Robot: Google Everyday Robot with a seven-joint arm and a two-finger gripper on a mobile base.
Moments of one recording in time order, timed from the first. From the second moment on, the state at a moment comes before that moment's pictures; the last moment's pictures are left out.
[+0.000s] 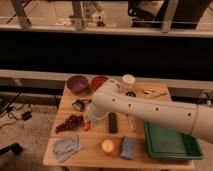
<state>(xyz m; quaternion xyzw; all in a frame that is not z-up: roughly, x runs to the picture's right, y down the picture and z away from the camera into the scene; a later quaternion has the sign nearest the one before) -0.079 0.166 0.707 -0.22 -0.28 -0.32 0.88</state>
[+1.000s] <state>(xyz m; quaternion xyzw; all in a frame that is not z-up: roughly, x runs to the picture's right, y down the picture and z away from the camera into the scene) -0.081 0.206 0.756 -0.24 -0.25 -0.34 0.87</state>
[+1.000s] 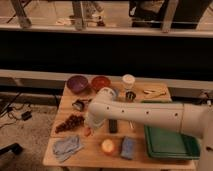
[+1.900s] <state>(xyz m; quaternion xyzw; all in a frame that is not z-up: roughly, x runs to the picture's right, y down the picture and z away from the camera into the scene) -0.087 0.237 0.799 -0.26 -0.23 -0.37 0.86</state>
